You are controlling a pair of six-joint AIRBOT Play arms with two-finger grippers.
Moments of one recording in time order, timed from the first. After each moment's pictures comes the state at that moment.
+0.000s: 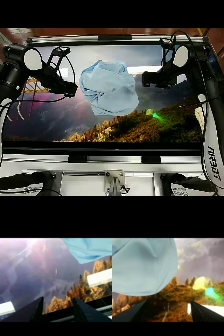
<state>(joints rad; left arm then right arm) -0.38 -1.44 1.70 1.53 -1.54 -1.61 0.25 -1.46 1.67 -1.49 1.38 1.76</state>
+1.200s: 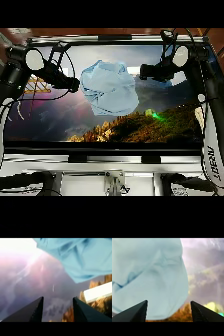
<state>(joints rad) -0.38 -1.45 1.70 1.51 -1.37 -1.61 0.25 -1.46 1.67 -1.45 1.16 1.76</state>
